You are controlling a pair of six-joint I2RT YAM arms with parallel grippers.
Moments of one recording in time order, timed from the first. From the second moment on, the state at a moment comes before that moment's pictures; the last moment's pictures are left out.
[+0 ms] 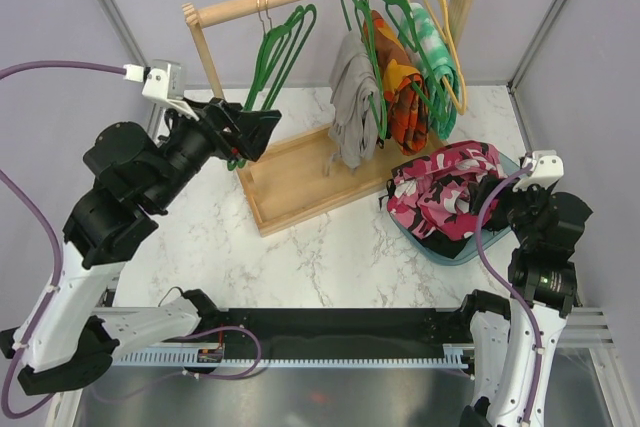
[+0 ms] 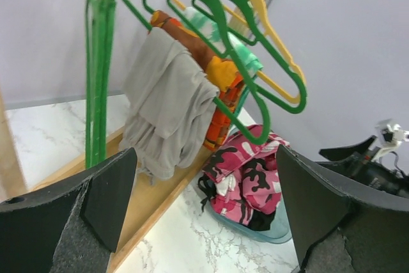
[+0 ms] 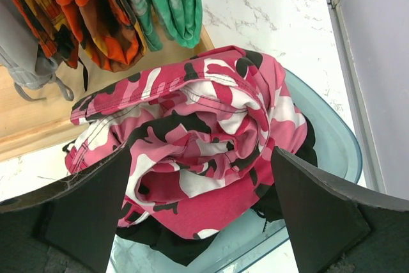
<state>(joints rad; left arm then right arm) -0.76 0.97 1.59 -0.54 -0.23 -0.36 -0.34 0.49 0.80 -0.55 -0.40 -0.06</state>
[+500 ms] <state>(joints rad) -0.77 1.27 1.79 -0.54 0.04 -0.43 -0.34 0.49 0.73 -0.54 -0.41 -0.05</state>
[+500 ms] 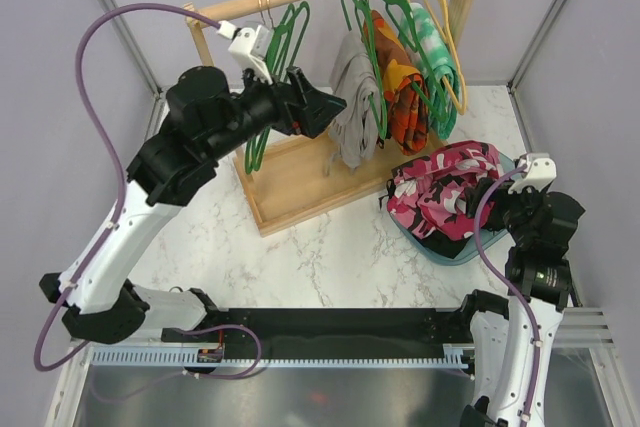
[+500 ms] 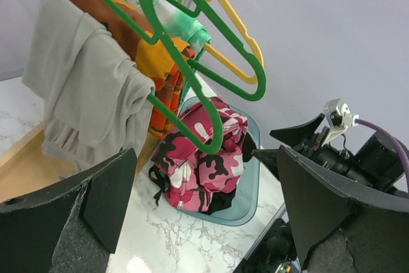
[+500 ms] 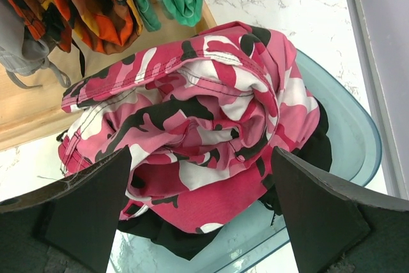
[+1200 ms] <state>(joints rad) -0.95 1.82 2.22 -0.61 -0.35 -0.34 -0.34 0.44 0.71 -0.52 -0.39 -0.04</state>
